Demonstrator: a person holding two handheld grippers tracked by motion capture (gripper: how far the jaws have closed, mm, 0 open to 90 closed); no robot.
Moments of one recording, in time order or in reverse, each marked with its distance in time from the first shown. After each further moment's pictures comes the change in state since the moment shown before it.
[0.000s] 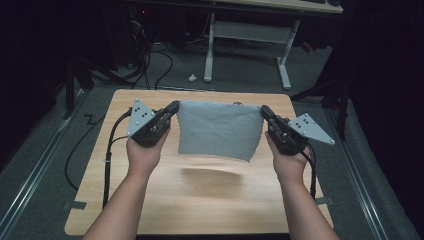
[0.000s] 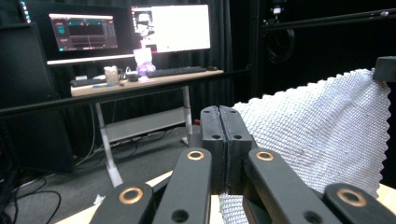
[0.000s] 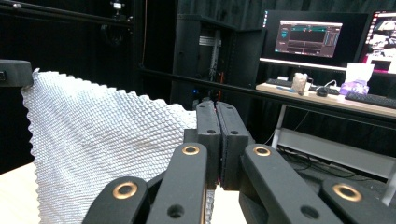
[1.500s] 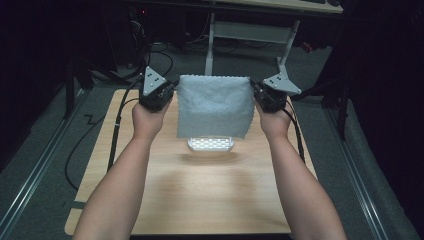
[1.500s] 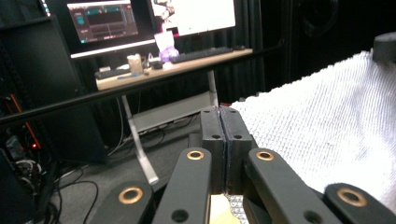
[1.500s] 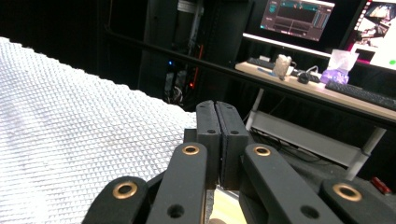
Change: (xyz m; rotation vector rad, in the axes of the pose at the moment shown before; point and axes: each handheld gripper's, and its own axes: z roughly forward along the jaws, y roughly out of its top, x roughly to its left) left arm 0.058 0.003 0.081 0.112 0.087 0.090; right arm -0.040 0.005 0.119 0.138 -0.080 -0.100
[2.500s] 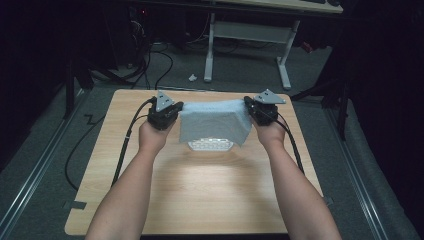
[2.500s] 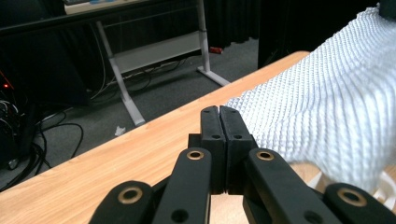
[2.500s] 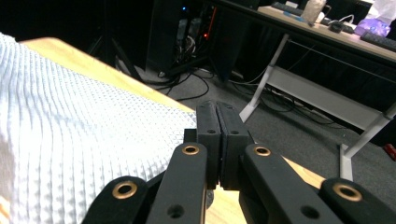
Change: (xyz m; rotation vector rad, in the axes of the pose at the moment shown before) left arm -0.014 -0.080 0.022 0.232 -0.060 -0.032; right arm 0.004 -0.066 0.024 0.196 0.061 -0.044
